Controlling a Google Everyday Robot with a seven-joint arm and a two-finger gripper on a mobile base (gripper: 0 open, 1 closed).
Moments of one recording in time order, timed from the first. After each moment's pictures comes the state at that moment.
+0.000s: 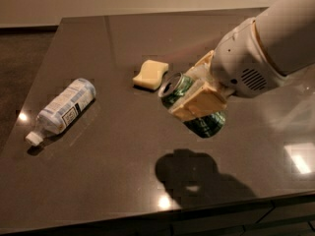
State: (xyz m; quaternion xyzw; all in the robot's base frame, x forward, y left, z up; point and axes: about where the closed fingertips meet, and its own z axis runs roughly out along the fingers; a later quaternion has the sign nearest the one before) arm 0.408 -0.047 0.978 -0.58 0.74 0.16 0.30
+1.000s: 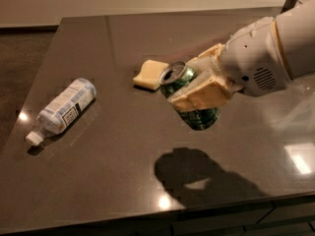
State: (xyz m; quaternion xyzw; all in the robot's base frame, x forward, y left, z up) arm 0.415 -0.045 0.995 -0.56 0.71 0.21 0.38
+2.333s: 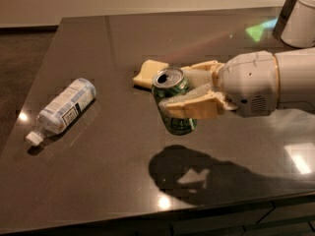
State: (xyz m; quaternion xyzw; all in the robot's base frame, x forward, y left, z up) arm 0.416 -0.031 0.982 -0.53 0.62 0.34 0.47
